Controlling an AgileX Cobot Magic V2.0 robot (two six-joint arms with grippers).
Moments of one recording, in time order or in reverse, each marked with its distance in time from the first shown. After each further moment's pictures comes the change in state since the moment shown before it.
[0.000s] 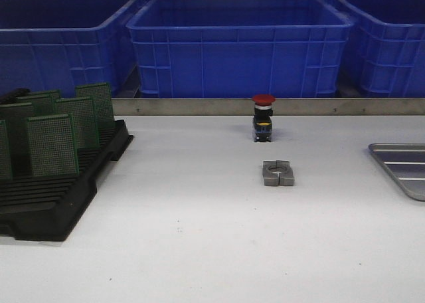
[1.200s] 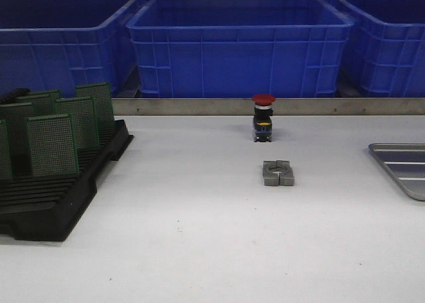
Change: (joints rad) left arm 0.000 0.841 -0.639 -0.007 0.589 0.032; right arm 0.000 0.000 0.000 0.000 0.000 0.000
